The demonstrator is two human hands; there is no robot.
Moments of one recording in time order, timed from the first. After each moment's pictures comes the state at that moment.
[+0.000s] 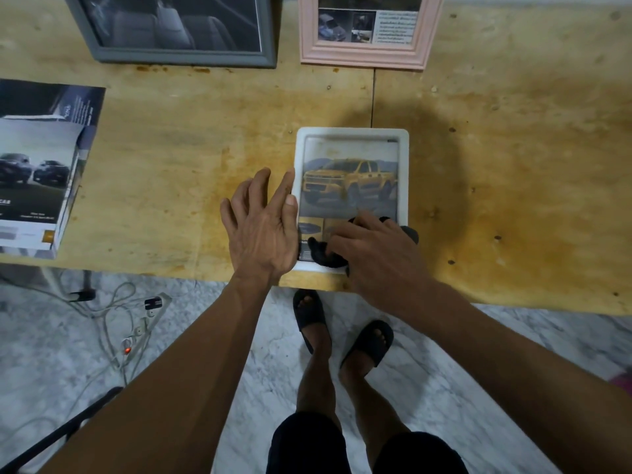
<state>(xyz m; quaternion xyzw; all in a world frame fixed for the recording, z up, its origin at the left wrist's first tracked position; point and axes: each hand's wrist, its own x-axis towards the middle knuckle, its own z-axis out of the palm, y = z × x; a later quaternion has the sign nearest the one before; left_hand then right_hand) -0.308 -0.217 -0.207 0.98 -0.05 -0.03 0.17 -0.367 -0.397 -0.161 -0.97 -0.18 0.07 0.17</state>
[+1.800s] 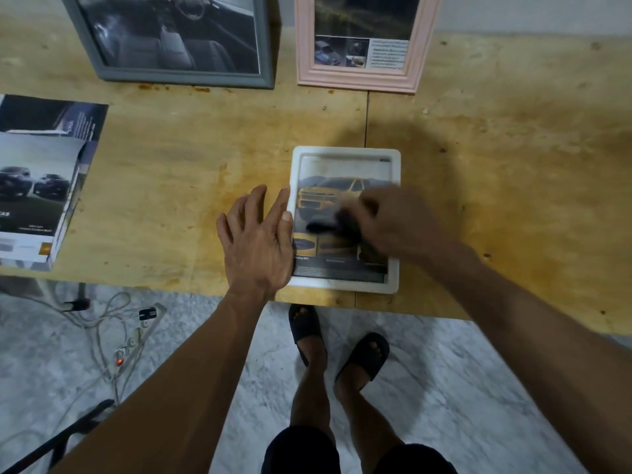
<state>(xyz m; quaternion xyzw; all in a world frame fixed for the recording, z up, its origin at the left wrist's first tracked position) -0.308 -0.219 -0.208 0.99 -0.05 -0.03 0.15 -0.303 -0.434 -0.148 -0.94 0.01 0.14 0.30</state>
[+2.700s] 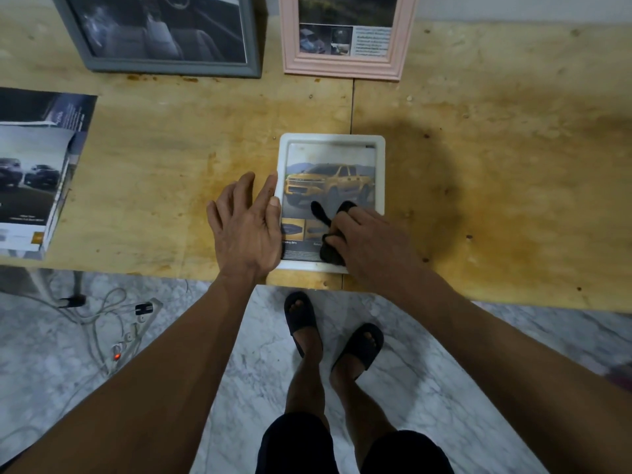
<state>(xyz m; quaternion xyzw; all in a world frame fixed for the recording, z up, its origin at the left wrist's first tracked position) -0.308 -0.219 -0.210 0.99 -0.05 -0.01 0.15 -0.363 -0.420 -0.175 -0.97 -0.13 -0.01 0.19</state>
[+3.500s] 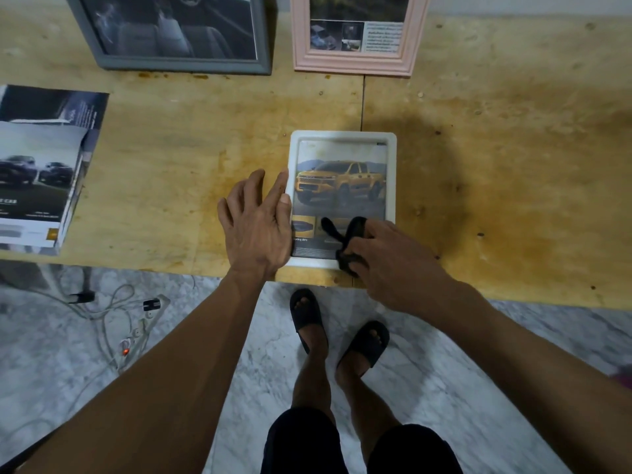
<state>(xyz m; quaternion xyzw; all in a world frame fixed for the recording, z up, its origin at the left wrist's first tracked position) -0.308 -0.218 -0.207 0.99 -0.05 -0.02 0.15 -0.381 -0.423 -0.150 -0.96 -0.15 0.13 0.18</state>
